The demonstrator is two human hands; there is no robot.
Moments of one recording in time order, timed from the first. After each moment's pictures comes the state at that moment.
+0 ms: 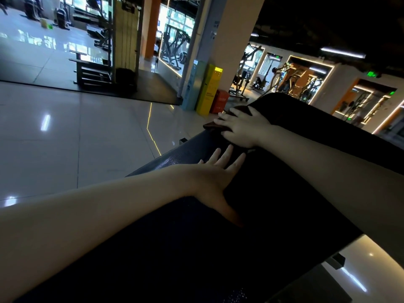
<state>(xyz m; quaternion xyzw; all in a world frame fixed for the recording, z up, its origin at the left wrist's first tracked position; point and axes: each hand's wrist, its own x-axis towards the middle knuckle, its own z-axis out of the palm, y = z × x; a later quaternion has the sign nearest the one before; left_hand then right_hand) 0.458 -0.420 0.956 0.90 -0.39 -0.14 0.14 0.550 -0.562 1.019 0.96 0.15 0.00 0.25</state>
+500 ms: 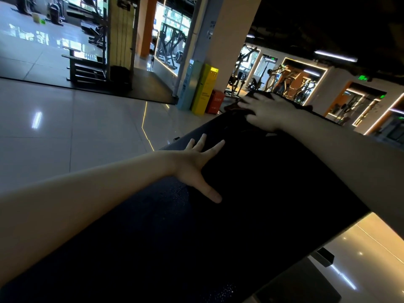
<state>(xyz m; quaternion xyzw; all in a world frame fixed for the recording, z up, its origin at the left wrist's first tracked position) 0.494 -0.407 0.942 0.92 -0.32 -0.13 0.18 0.552 -0.615 1.067 0.96 0.08 0.02 0.27</state>
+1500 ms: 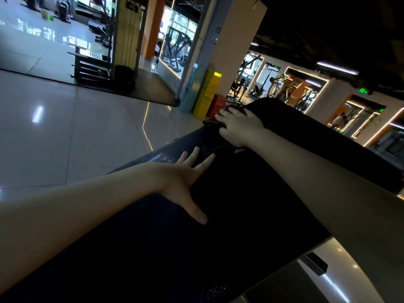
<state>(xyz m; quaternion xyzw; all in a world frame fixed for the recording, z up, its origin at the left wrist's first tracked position) 0.457 -0.396 0.933 0.92 -0.31 -0.17 0.15 0.544 -0.563 1.022 0.96 0.11 0.04 0.24</state>
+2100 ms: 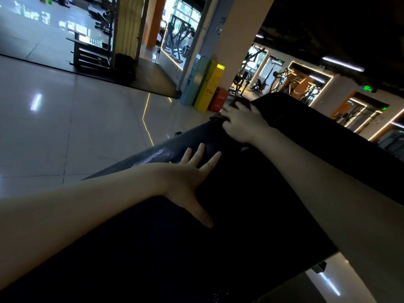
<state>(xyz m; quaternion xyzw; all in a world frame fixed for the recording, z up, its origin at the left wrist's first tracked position) 0.464 -0.397 0.920 0.92 -0.33 -0.15 0.16 0.548 -0.554 1.016 0.98 0.10 0.05 0.19</state>
